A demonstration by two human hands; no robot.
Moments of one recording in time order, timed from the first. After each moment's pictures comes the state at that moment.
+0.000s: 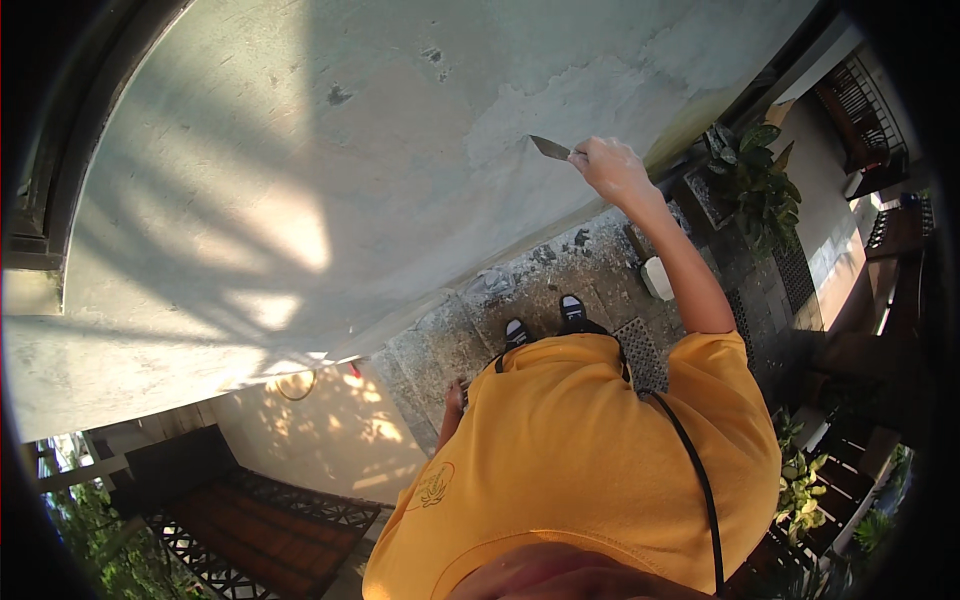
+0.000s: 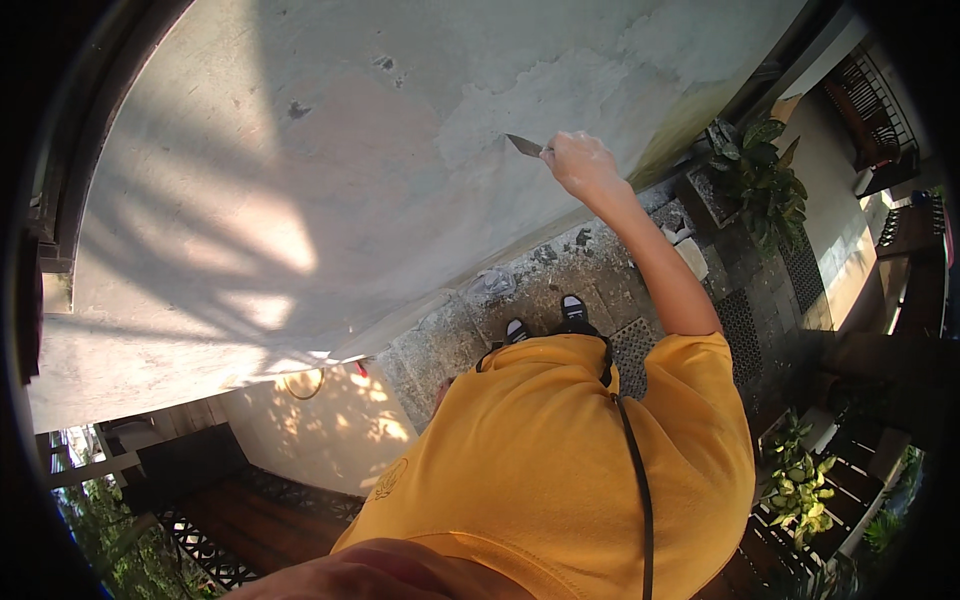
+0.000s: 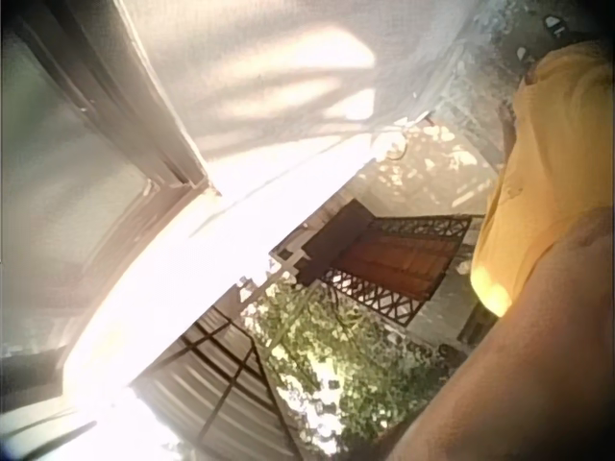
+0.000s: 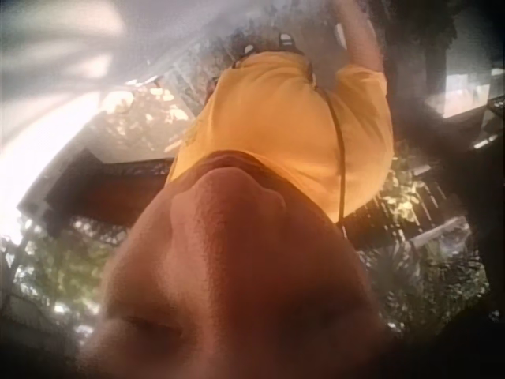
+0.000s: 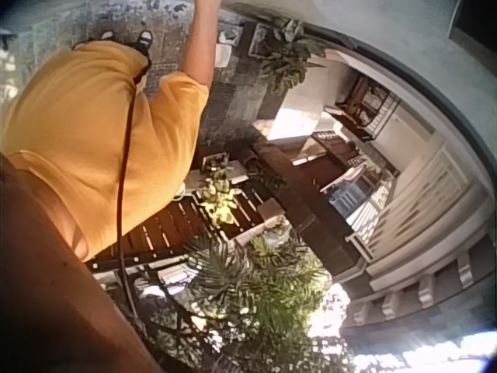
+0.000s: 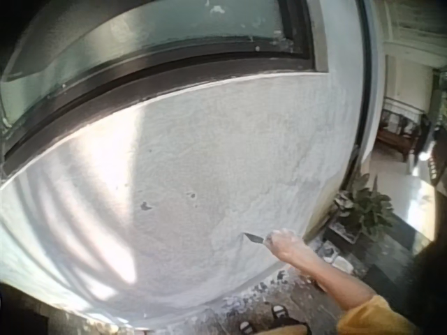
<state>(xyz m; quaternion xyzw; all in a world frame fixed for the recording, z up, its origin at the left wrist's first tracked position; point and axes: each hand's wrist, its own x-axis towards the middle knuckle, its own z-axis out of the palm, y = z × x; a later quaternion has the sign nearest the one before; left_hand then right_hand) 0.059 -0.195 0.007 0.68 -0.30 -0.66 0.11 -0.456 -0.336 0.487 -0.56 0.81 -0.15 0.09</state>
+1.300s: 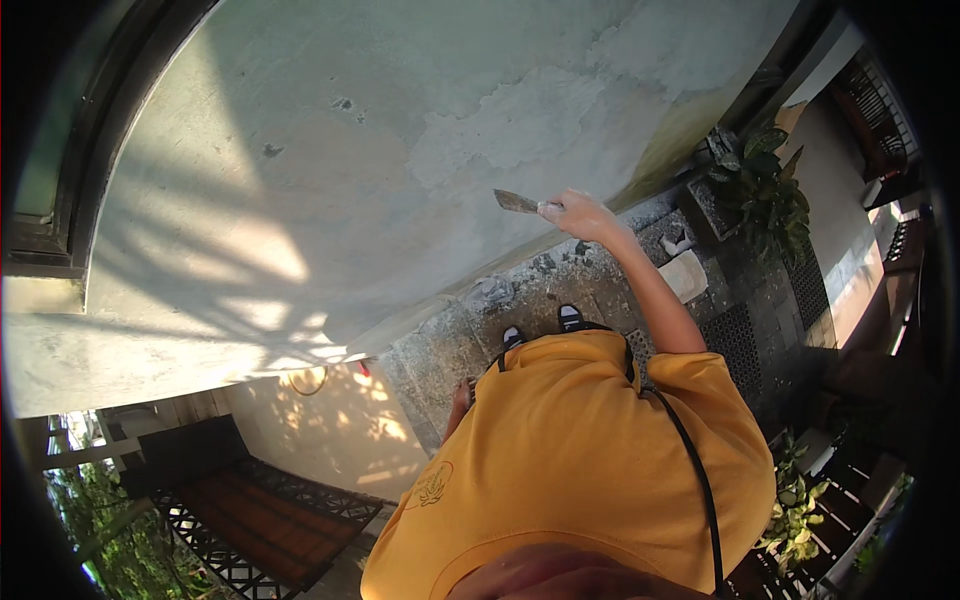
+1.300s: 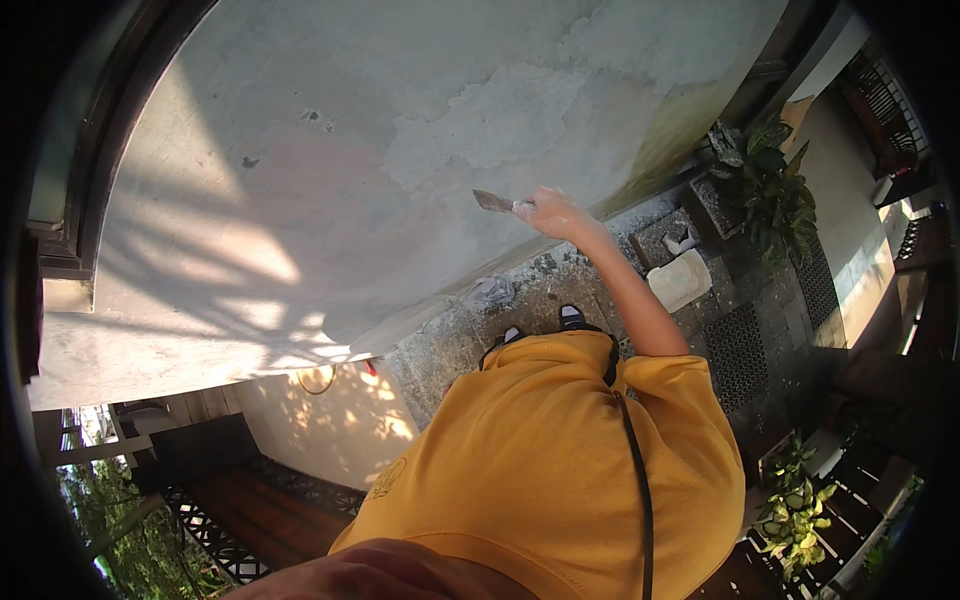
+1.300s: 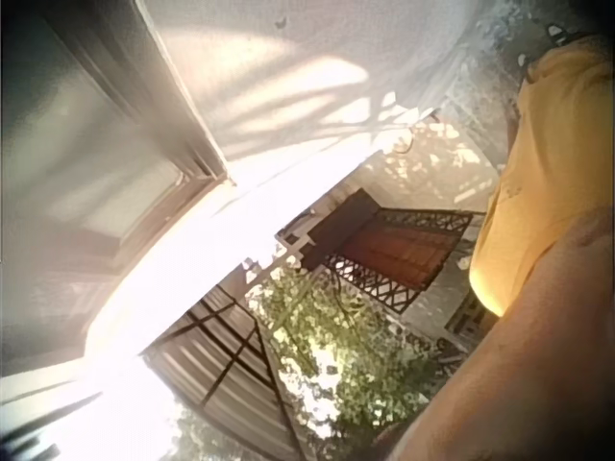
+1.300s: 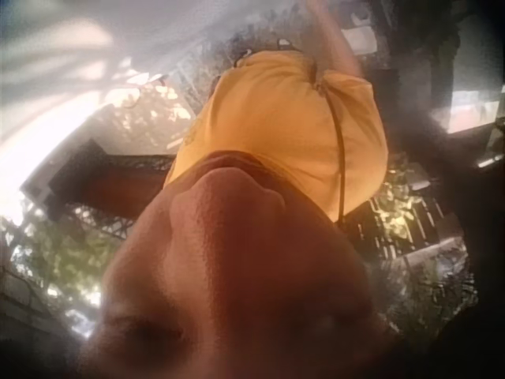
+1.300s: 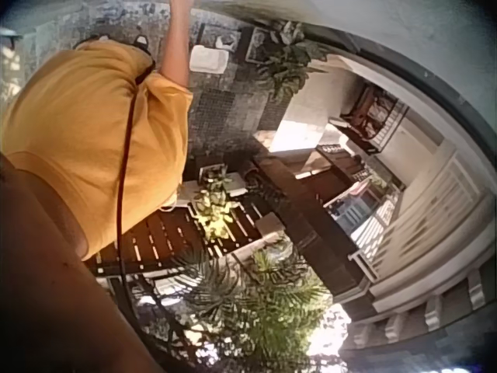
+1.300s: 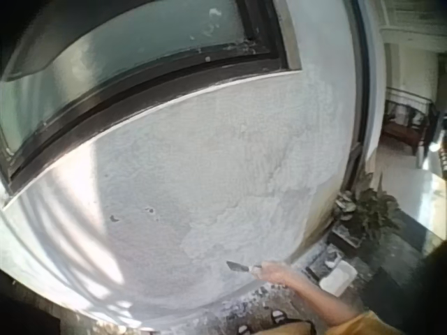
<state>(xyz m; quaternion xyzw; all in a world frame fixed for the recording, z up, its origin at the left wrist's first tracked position) -0.031 -0.157 -0.005 0.67 -0.28 -0.68 0.12 -0.521 -0.285 0.429 -0.56 0.74 -0.19 0.31</state>
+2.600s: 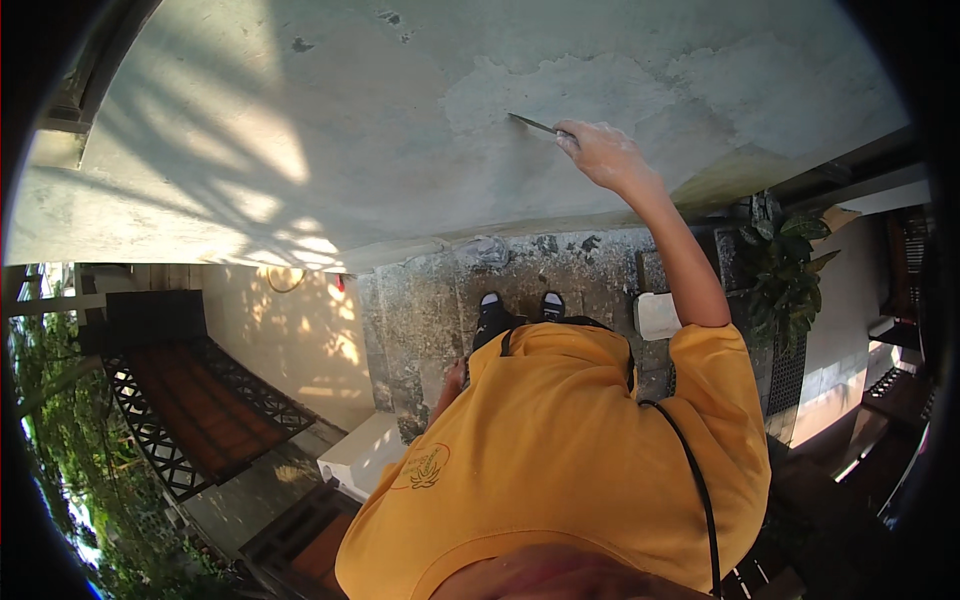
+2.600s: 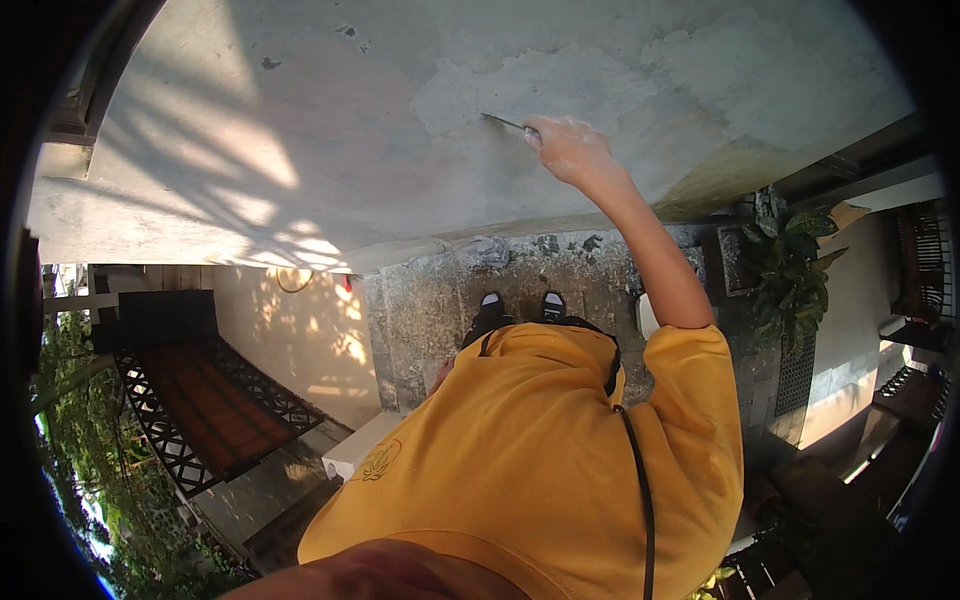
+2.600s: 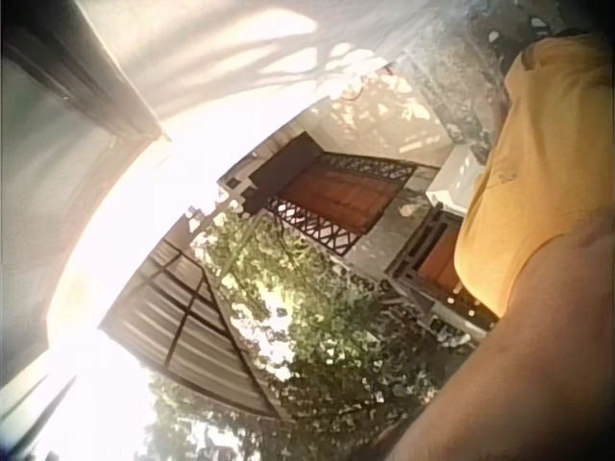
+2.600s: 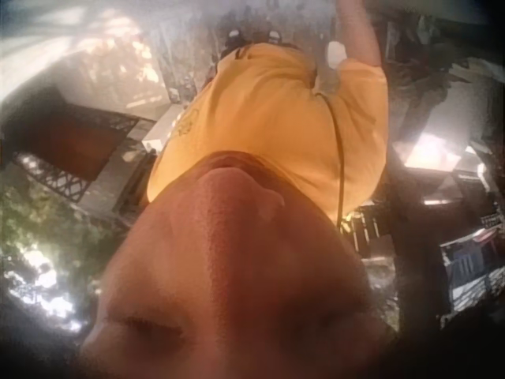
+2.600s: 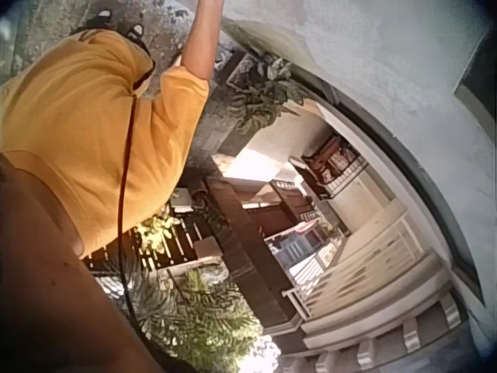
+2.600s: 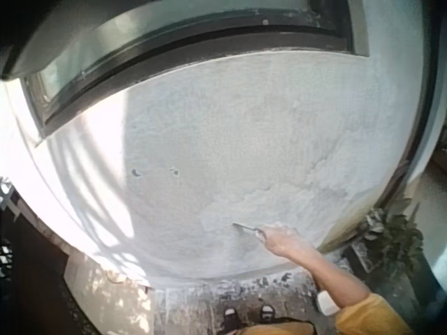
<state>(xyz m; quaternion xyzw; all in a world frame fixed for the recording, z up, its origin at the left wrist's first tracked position) -0.118 -0.048 0.049 0.71 -0.41 -0.56 0.13 -0.546 -0.340 0.489 -0.71 0.68 -0.12 0.16</state>
